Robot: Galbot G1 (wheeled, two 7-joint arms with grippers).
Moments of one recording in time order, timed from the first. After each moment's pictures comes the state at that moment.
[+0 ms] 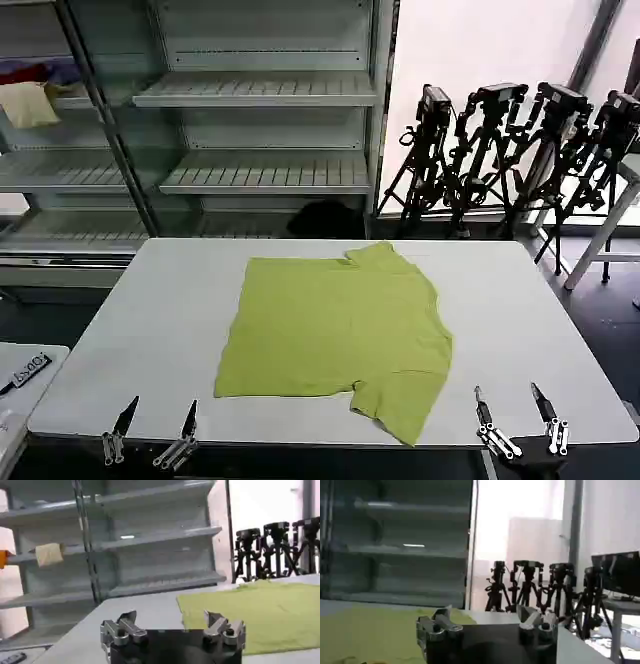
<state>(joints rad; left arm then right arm) 2.07 -1.16 -0.60 -2.38 -0.18 -0.06 -0.25 -1.99 0.98 0.59 2.30 0.31 0.13 0.42</state>
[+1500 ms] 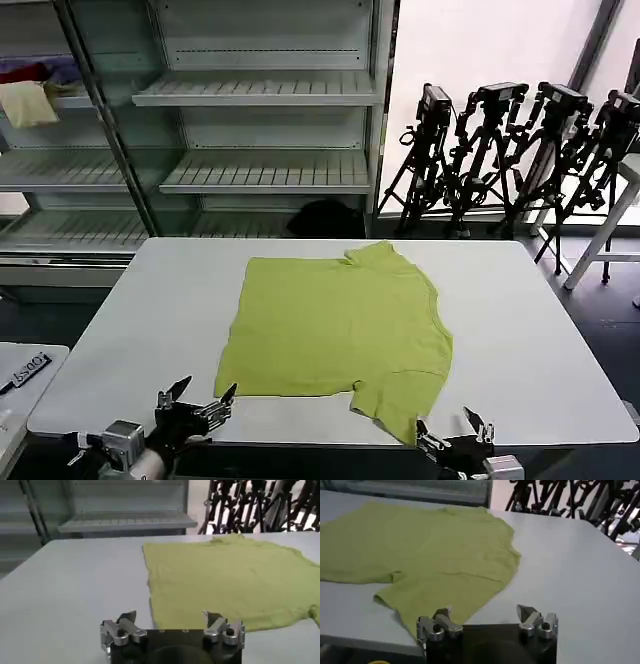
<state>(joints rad) 1.65 -0.99 -0.54 -2.32 -0.61 0.56 -0.24 -1.70 1.01 0.31 2.38 0.48 -0.56 0.51</state>
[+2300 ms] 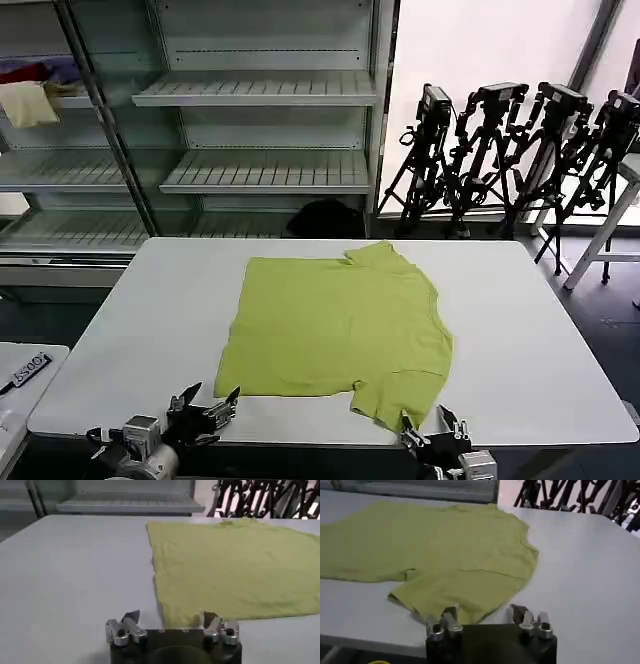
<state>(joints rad) 1.59 -1.02 -0.48 -2.20 -0.60 0.54 -0.23 -1.65 1.04 0.25 2.33 0.47 -0.57 0.51</state>
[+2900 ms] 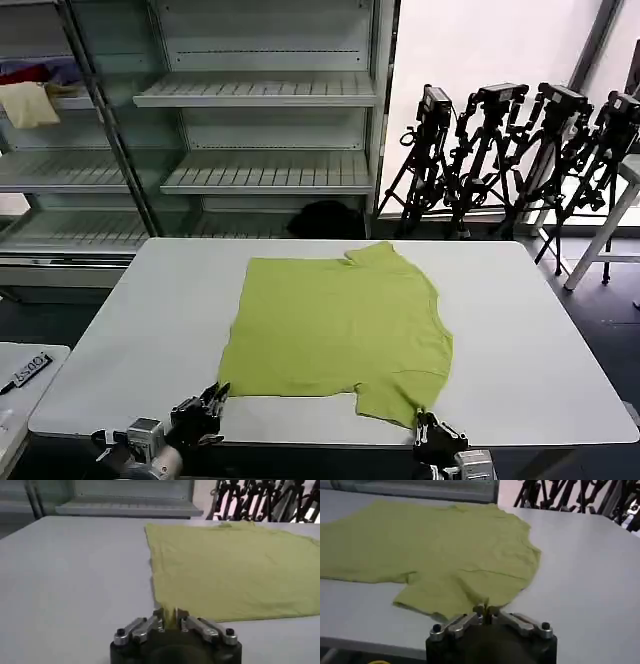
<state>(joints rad) 1.59 -1.03 -0.46 -2.19 -0.59 0.52 -0.22 -1.64 1.03 0.24 2.33 0.47 -0.58 0.53</state>
